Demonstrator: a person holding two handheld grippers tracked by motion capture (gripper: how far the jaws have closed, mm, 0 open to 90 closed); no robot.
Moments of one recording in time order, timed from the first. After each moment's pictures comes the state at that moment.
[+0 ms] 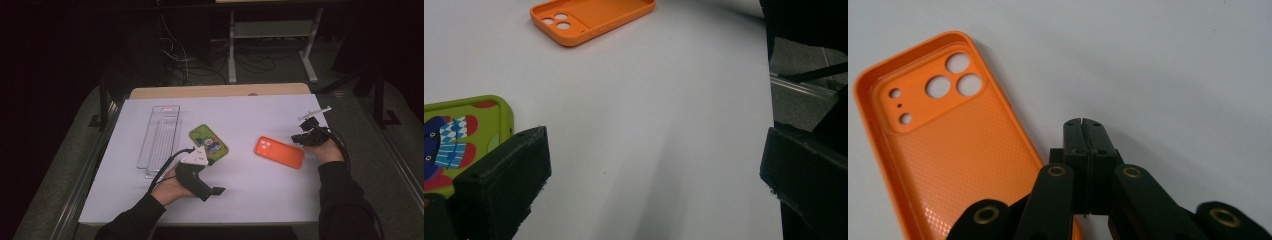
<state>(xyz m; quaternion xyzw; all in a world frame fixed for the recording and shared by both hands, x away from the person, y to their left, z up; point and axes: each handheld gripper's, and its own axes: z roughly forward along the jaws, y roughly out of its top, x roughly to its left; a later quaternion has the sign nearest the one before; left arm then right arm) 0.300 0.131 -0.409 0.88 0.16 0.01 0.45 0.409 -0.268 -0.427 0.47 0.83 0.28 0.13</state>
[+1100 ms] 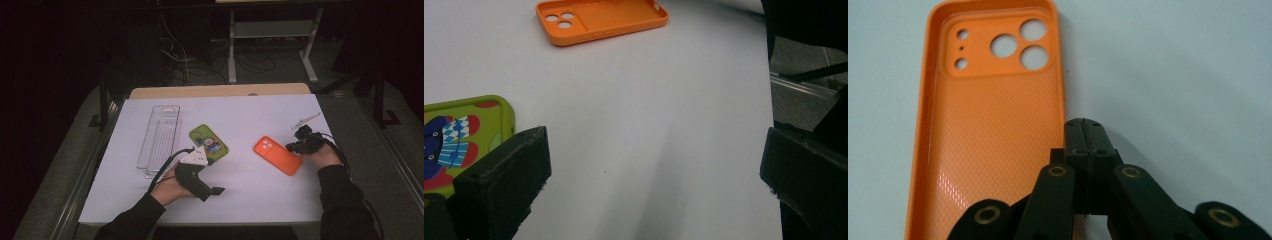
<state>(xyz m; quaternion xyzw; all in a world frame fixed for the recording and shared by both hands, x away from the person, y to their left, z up) 0.299 0.131 -0.409 0.88 0.16 0.01 0.45 0.392 -0.251 -0.433 0.41 0.87 0.27 0.09</state>
